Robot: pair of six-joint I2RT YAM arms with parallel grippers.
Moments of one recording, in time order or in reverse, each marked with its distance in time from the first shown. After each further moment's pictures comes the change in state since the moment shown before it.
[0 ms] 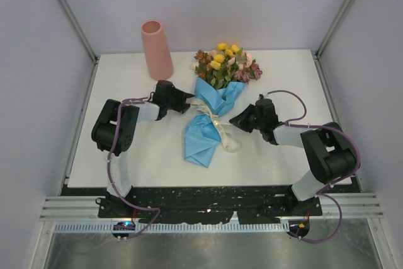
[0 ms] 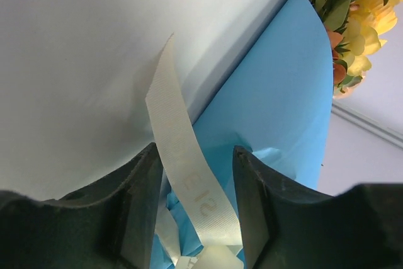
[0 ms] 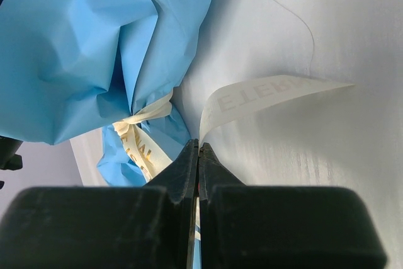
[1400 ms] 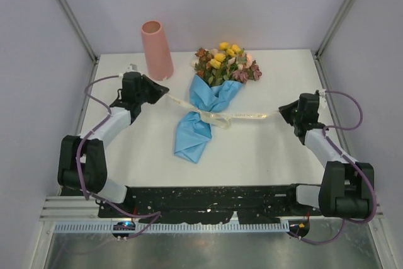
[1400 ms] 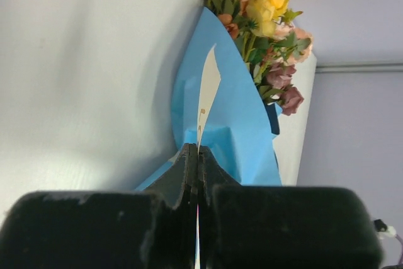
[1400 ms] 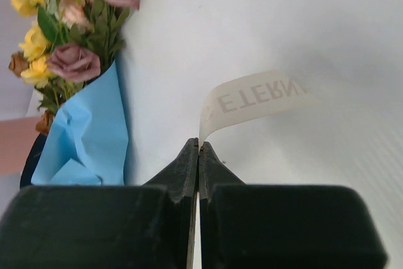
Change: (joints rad) left arm 0.134 -0.476 -0.134 -0.139 0.004 0.499; right arm -0.386 -0.322 0.001 -0.294 0.203 -0.083
